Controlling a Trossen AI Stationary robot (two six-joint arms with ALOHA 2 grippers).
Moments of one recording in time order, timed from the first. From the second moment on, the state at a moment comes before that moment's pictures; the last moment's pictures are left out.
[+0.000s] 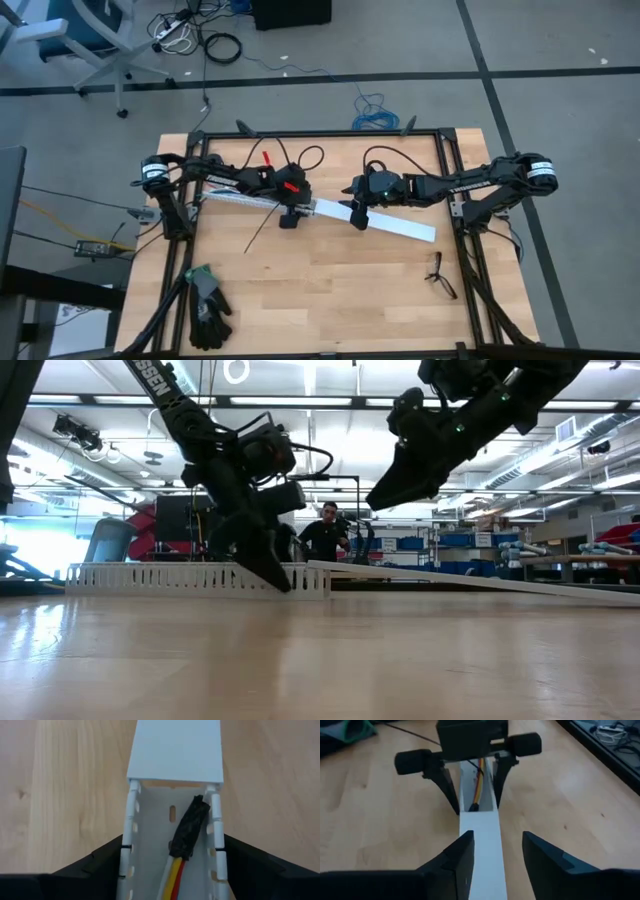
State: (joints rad) left arm 0.28 1.76 0.87 -0.03 0.20 0.39; right arm -0.07 1.41 0.73 0.15 0.16 0.13
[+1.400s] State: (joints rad) left arm 0.31 1.70 0.79 0.06 0.26 0.35; right arm -0.13 1.65 0.85 0.24 -0.04 0.23
